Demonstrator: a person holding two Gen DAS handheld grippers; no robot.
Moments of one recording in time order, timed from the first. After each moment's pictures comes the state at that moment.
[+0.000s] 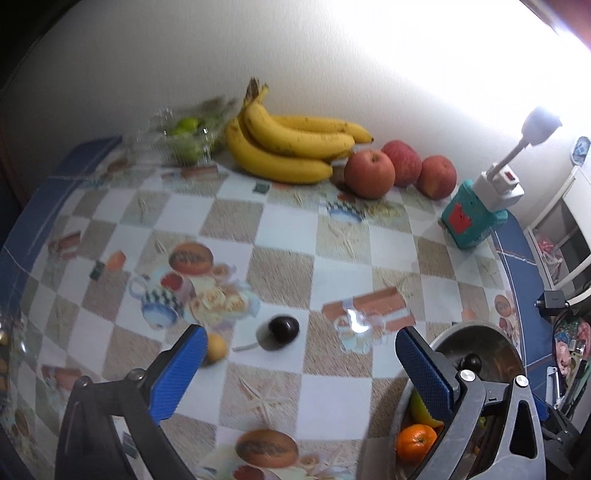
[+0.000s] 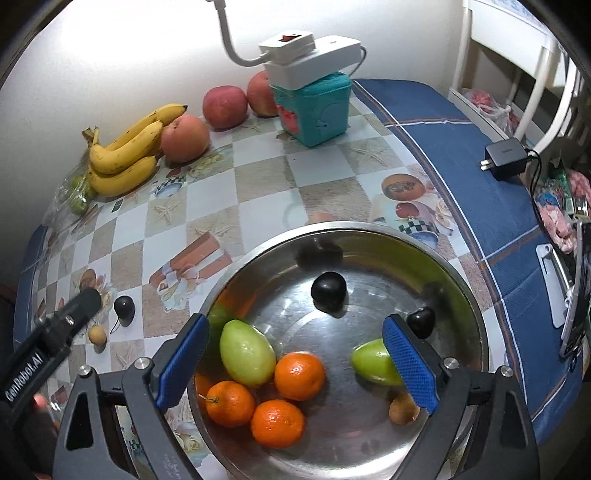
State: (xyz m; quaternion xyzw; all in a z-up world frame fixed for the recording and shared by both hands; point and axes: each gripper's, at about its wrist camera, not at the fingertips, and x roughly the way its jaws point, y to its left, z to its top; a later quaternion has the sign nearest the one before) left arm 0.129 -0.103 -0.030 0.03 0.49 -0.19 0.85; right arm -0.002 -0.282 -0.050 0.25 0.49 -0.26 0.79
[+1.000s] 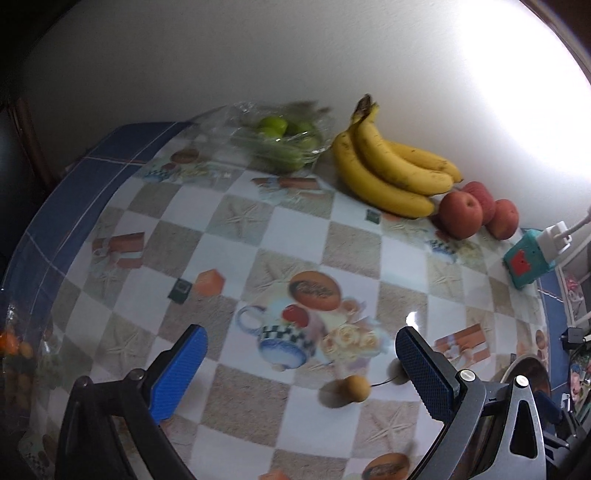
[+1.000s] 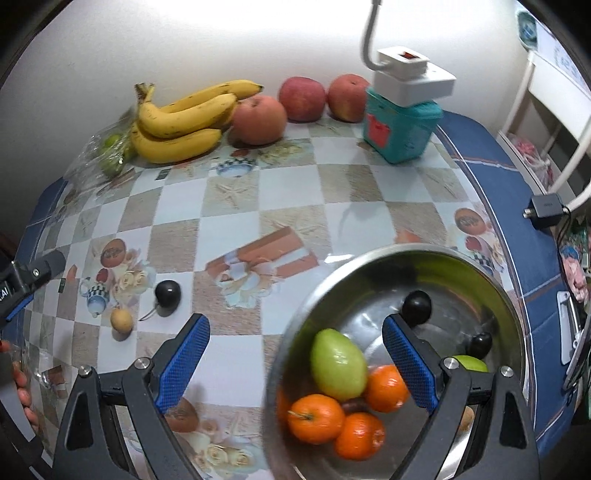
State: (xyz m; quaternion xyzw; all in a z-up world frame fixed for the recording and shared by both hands) left arm 0.193 0.006 -0.036 0.01 0.50 -0.13 0.86; right arm 0.055 -0.218 -0.050 0.17 0.50 -0.21 0.82
